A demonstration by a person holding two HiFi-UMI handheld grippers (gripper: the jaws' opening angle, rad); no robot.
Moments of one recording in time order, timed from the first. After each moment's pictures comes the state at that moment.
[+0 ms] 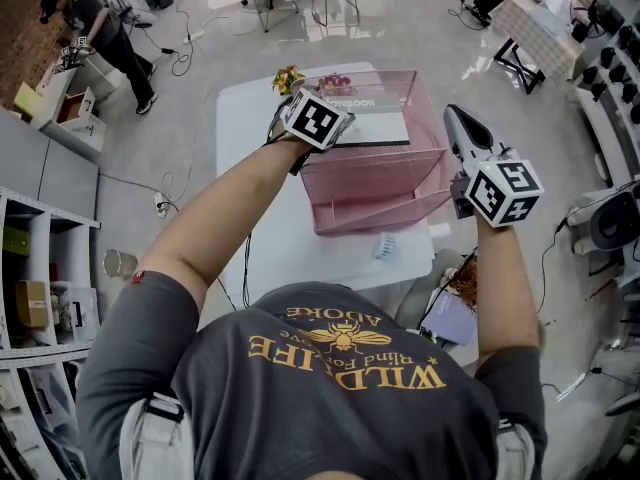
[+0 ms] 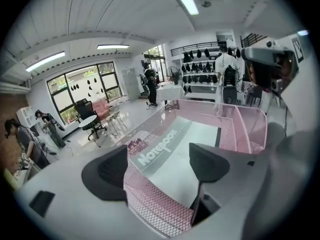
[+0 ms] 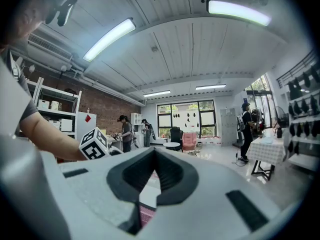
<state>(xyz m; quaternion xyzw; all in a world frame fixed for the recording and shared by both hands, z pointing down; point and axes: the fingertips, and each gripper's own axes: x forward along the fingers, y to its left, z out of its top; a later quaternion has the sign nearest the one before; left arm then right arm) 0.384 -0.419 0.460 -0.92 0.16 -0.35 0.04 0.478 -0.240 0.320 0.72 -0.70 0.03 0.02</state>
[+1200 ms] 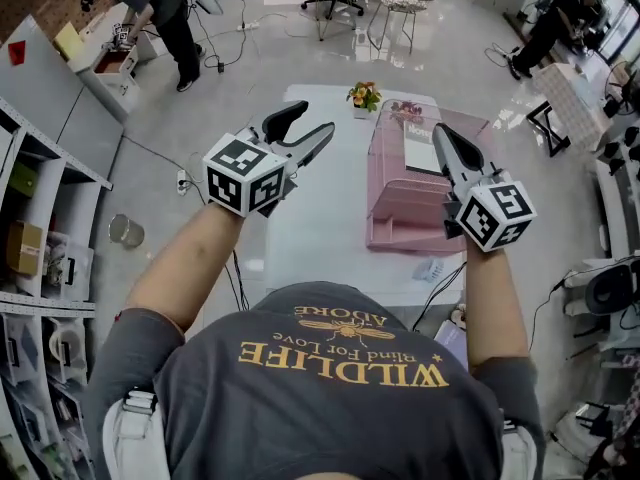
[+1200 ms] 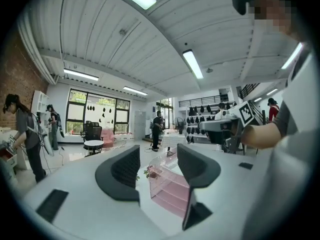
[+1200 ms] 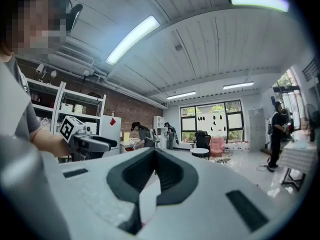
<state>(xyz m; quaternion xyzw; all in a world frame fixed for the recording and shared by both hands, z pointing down) 0.114 -0.418 0.303 -0.98 0.18 -0.05 -0.02 0.275 -0.333 0.277 0.62 -0.78 0.00 0.02</state>
